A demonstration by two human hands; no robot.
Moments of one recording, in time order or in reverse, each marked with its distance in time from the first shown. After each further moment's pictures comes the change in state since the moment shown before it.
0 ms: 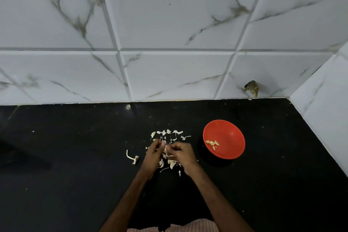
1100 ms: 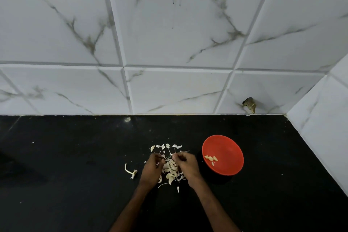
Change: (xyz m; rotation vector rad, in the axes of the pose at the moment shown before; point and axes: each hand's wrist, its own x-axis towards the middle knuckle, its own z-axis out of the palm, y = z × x) left_hand 0.004 -0.001 -0.002 0.469 0.102 0.044; right_hand 0.004 -0.013 -0.016 -0.223 0.176 -0.042
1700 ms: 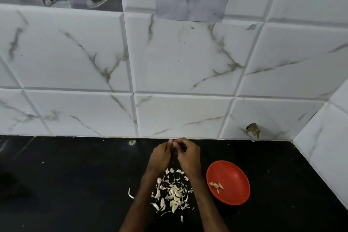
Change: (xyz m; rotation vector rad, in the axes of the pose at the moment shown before) left_hand 0.030 0.138 -0.056 0.060 0.058 0.221; right_hand 0.007 -0.122 0.000 -0.082 0.147 -0.649
